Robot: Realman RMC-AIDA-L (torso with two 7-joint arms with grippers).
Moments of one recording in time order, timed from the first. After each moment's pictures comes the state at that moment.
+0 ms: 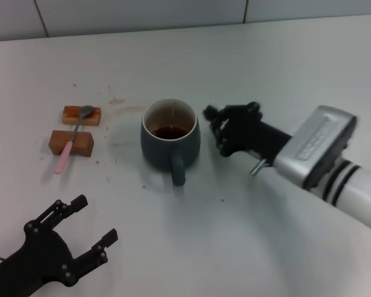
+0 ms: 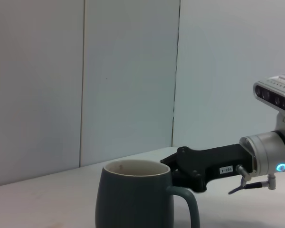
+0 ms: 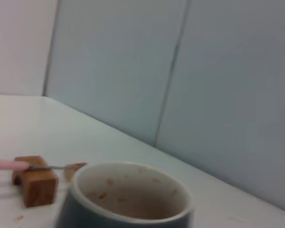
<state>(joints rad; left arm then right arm) -0.11 -2.06 1.03 0.17 1.34 1.62 -0.46 0.68 2.09 -0.17 0.26 -1.78 -1.00 0.04</state>
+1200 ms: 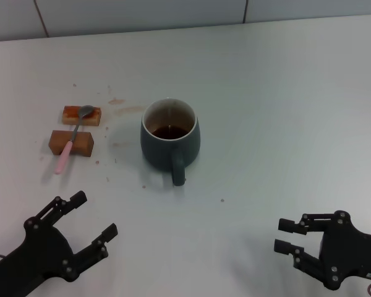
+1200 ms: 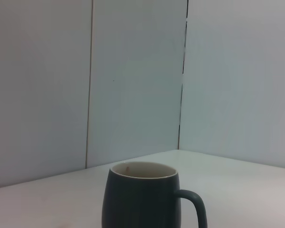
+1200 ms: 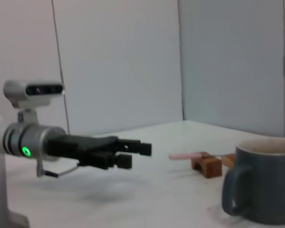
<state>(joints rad) -0.12 -2.07 1.00 0.15 1.34 1.61 -0.46 0.30 2.08 -0.28 -0.33 -2.31 -1.77 0.62</state>
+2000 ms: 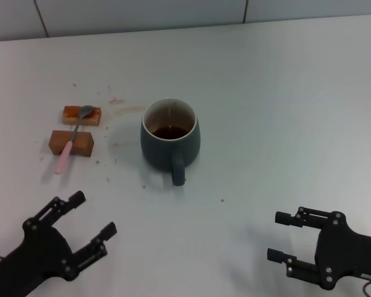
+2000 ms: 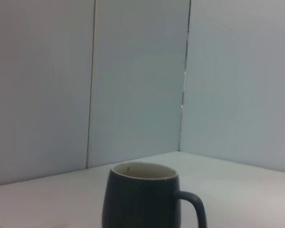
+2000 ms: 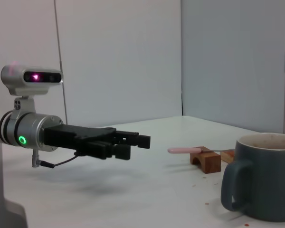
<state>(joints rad) -0.12 -2.07 0.99 0.14 1.34 1.62 -0.47 0.30 2.08 -0.29 -0.31 -2.31 -1.74 0.57</state>
